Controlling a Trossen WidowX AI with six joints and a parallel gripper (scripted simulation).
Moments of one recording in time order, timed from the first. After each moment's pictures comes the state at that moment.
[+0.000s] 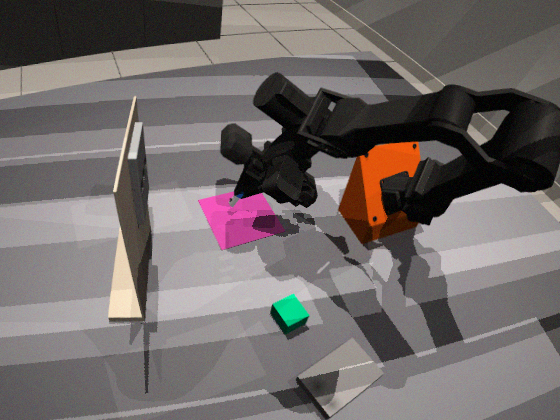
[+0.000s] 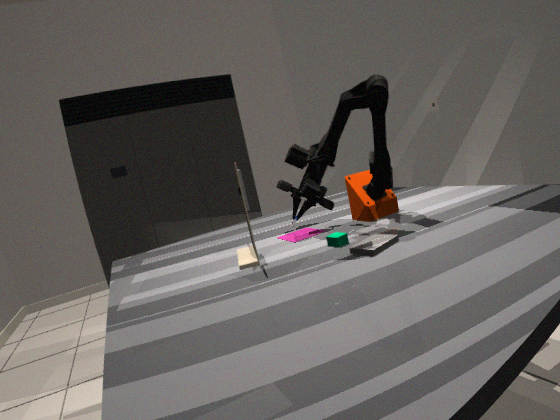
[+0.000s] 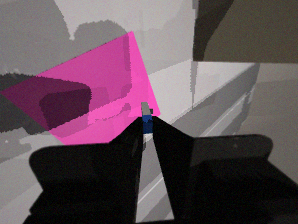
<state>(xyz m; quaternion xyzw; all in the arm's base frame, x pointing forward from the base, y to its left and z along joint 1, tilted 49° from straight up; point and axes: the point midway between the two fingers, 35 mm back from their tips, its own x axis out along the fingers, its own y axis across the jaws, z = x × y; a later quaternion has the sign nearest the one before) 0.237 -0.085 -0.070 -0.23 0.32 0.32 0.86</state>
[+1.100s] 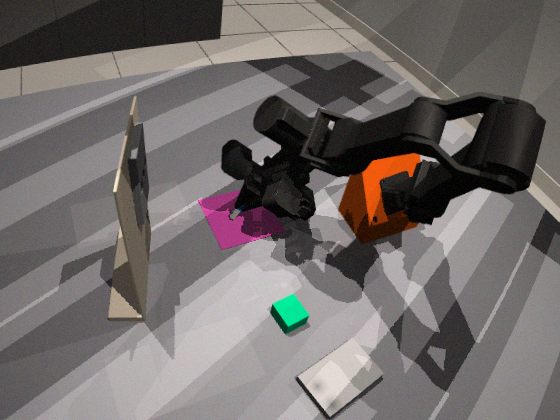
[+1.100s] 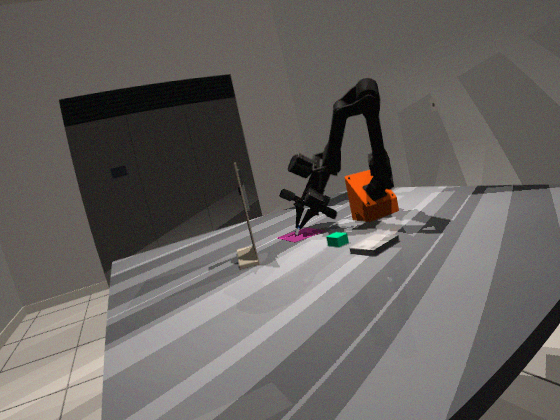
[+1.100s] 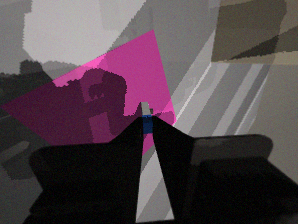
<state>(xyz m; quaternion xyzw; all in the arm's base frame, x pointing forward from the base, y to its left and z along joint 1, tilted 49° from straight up) 0.237 -0.060 -0.088 -0.22 0.32 0.32 0.86</state>
